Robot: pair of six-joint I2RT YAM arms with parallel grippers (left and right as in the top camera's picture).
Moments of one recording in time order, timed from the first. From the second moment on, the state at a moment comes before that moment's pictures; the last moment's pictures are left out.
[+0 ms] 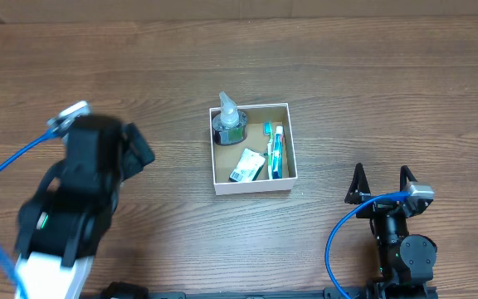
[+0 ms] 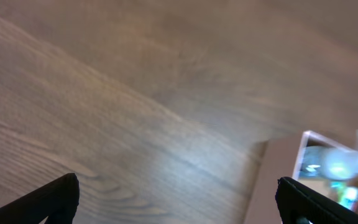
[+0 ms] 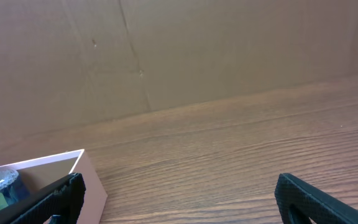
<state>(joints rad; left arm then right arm) -0.20 1.01 1.24 -1.08 -0.34 -0.63 0.04 0.01 0.02 -0.03 0.05 0.20</state>
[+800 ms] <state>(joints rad) -0.17 0.09 1.25 -1.25 -0.35 -0.63 0.04 0.01 0.02 -0.03 0.05 0.20</state>
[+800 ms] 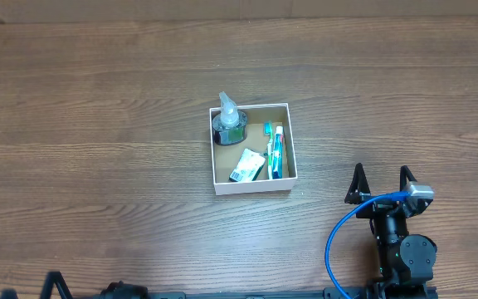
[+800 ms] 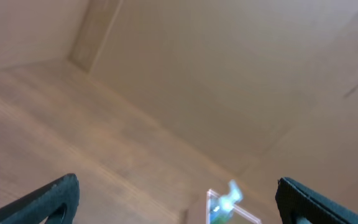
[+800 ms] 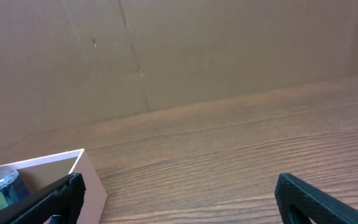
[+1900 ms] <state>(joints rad) -0.10 0.01 0.71 -0.57 -0.28 -0.62 0.03 0.01 0.02 -0.03 0.04 0.20</state>
